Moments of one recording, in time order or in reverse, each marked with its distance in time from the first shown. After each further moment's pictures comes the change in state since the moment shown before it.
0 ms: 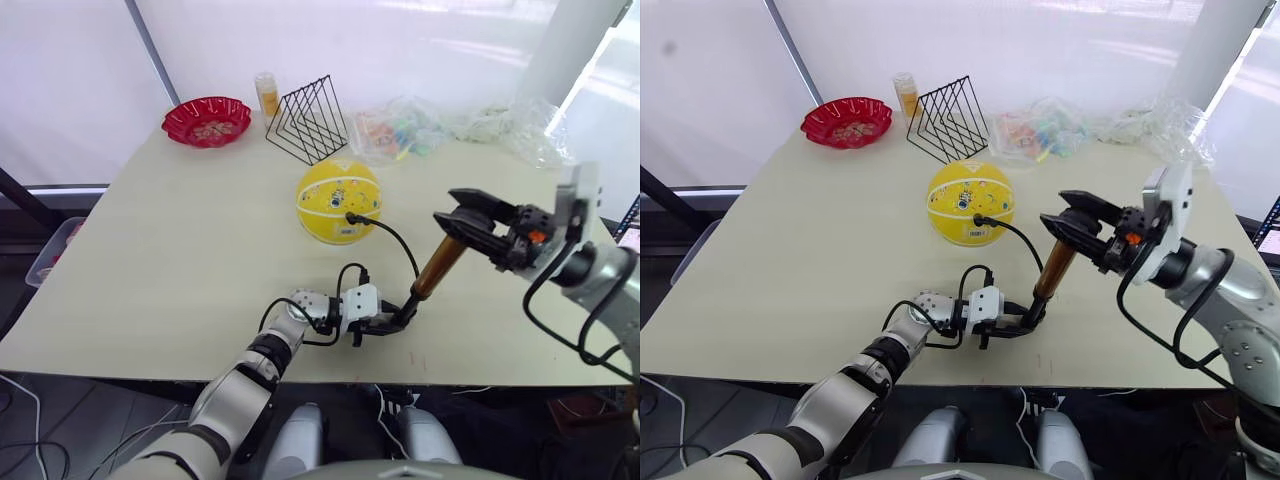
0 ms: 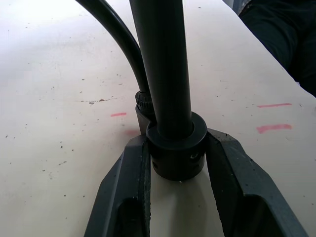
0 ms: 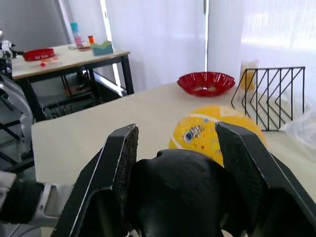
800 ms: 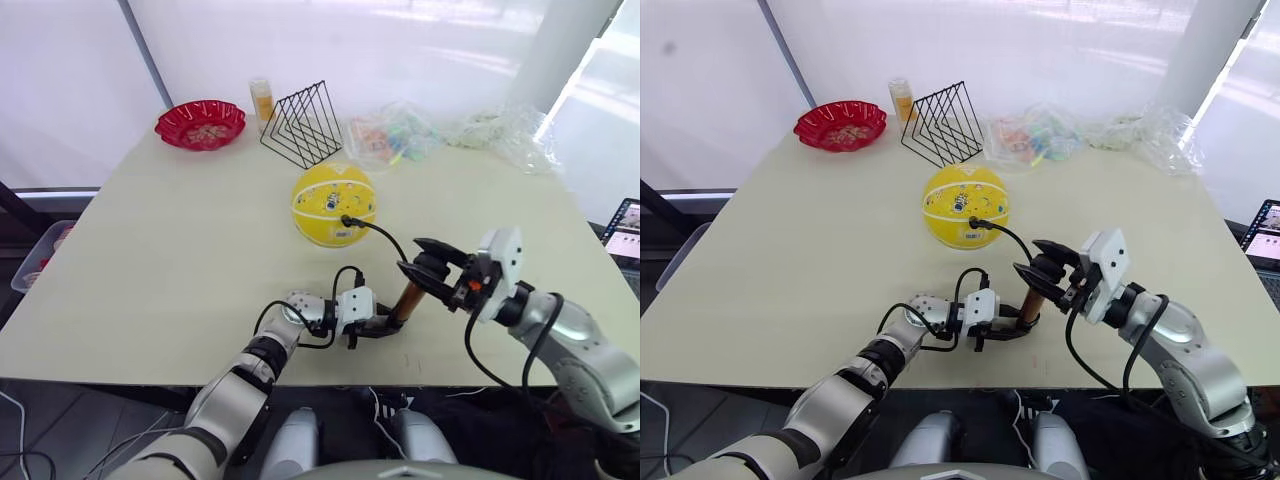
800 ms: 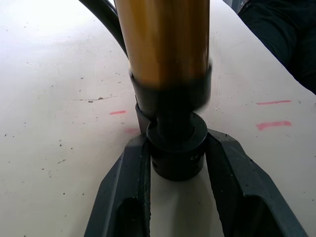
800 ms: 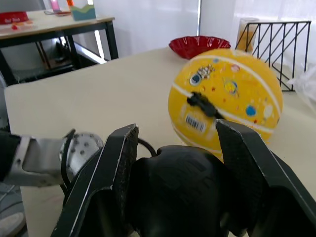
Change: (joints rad) left arm 0.015 0.022 0.000 0.002 0.003 0.000 0.000; right arm 0.238 0.174 0.359 0.075 -0.455 -0.294 0.030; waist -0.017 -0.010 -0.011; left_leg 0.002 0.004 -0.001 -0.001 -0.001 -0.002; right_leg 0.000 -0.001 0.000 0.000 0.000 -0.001
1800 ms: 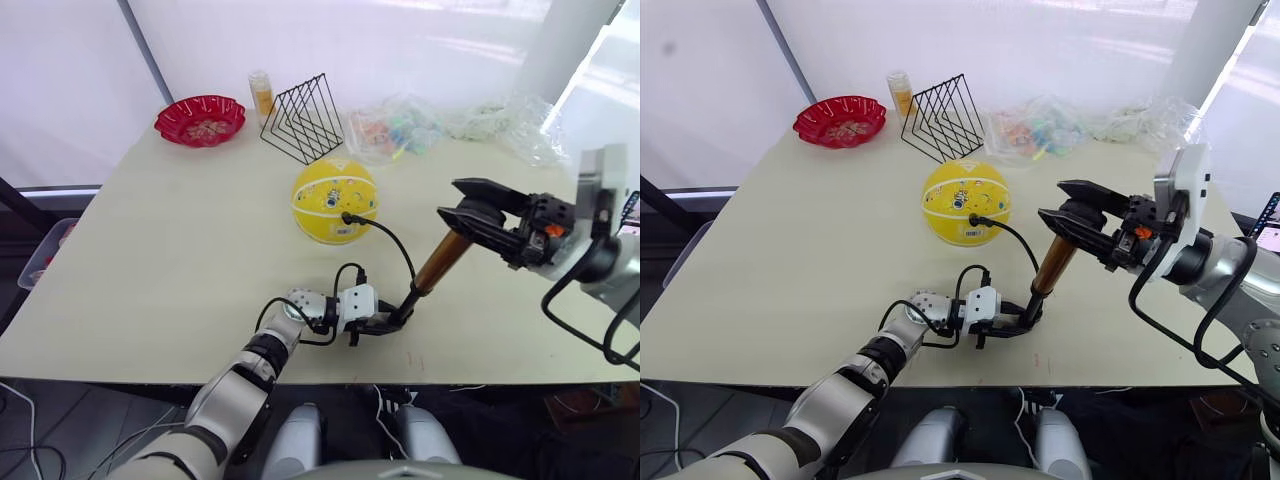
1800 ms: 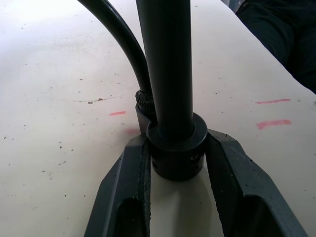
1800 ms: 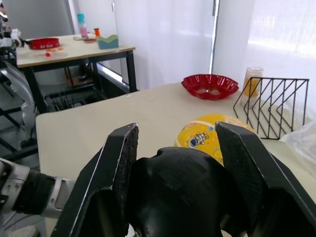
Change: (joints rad) left arm -0.004 -0.002 -0.002 -0.019 -0.005 -0.004 -0.004; right arm -0.206 -0.232 -0.328 -0.131 0.461 0.273 -0.044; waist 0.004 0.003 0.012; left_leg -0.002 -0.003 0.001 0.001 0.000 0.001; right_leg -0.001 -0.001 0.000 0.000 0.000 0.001
